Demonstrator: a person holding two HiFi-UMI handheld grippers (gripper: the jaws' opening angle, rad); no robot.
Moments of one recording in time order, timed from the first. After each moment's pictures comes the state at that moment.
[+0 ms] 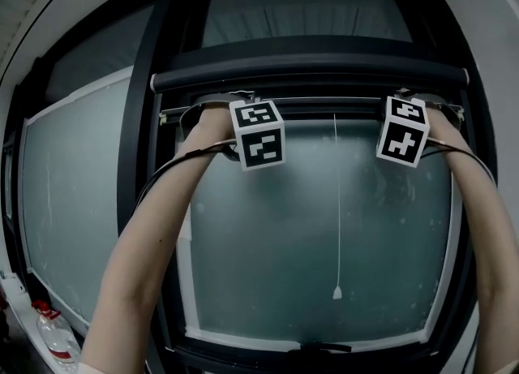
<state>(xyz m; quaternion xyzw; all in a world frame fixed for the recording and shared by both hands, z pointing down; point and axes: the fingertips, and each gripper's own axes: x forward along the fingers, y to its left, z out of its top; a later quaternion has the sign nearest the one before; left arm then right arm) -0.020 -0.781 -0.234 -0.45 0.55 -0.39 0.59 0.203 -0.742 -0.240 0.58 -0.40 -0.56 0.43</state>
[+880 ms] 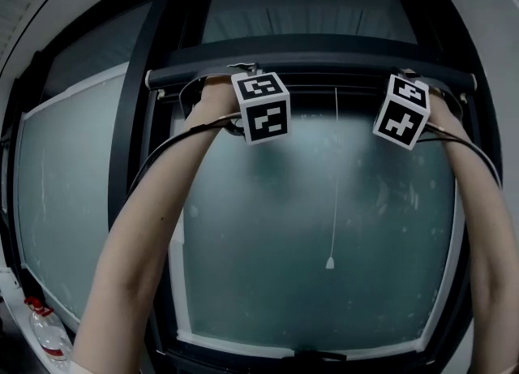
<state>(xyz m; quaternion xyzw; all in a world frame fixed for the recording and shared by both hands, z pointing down) -0.020 -0.776 -0.296 -0.42 0.59 -0.35 0.60 0.201 -0.736 -0.302 0.63 -0.38 -0.58 0.35</state>
